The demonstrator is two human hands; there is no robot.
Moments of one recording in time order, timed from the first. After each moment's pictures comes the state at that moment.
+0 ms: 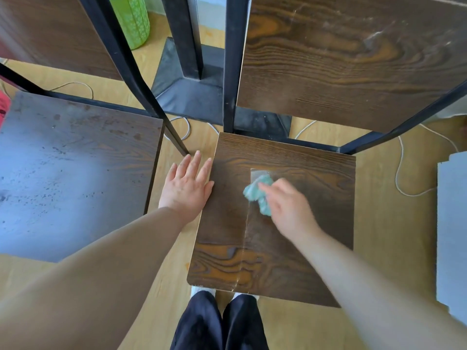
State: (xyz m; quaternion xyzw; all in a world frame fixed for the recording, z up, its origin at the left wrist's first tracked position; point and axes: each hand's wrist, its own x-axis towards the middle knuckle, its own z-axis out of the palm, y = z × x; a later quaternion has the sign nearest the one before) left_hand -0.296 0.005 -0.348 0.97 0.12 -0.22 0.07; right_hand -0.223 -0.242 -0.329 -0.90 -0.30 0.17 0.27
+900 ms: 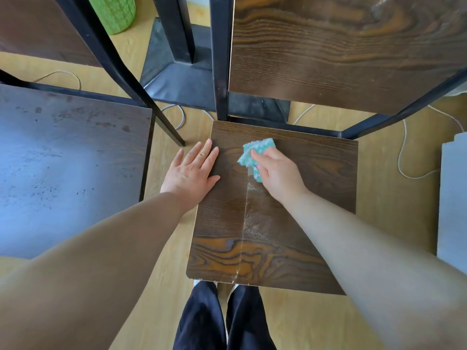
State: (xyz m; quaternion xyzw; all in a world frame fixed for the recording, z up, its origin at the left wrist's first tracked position) left_hand -0.272 0.004 -0.361 0.97 0.05 -0.24 0.07; right_hand -0.174 -0.212 -0.364 -0.92 -0.29 0.18 0.20
